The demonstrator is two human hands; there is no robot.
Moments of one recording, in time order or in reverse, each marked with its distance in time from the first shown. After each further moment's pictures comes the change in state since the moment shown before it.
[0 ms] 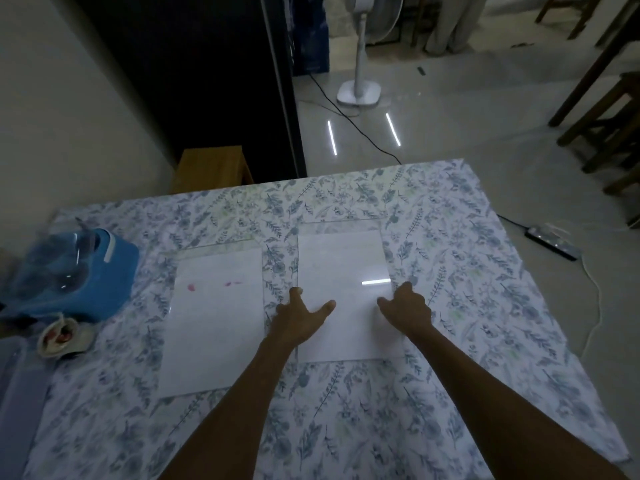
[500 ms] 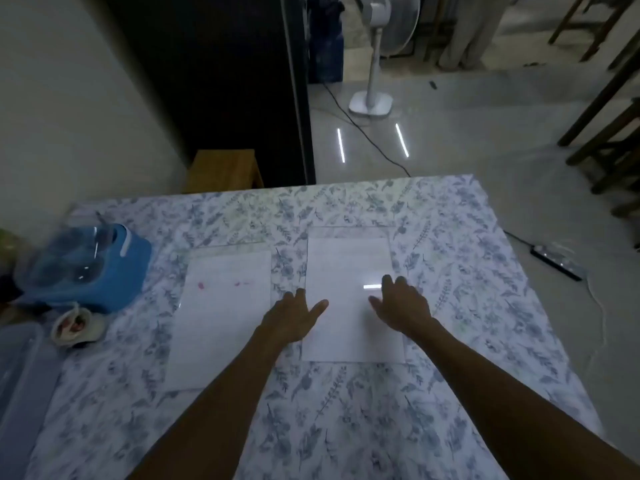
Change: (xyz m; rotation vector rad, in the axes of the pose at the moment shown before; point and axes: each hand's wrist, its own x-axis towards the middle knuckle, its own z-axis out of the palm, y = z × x) left_hand -0.007 0.002 -0.035 0.295 -0.032 0.114; right_hand -0.009 -0.029 -0.015 -0.445 0.005 -0.388
